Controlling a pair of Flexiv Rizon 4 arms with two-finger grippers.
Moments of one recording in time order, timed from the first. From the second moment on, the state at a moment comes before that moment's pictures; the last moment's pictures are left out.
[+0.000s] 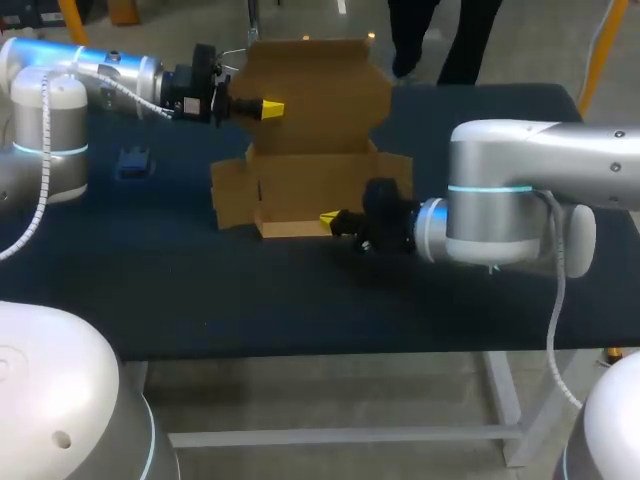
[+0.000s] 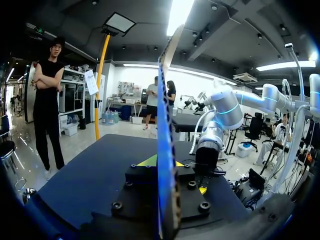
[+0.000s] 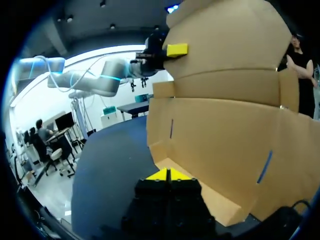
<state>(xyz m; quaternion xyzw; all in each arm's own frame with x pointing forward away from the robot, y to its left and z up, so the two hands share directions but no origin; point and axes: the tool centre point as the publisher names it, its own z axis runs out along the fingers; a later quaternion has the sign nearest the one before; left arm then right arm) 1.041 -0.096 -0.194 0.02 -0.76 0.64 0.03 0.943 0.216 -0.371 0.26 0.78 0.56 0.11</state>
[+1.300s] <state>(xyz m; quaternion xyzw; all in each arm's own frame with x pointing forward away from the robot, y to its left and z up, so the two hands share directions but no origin) 1.041 -0.096 -0.194 0.02 -0.76 0.64 0.03 0.974 0.234 -0.422 0.33 0.78 0.52 0.12</state>
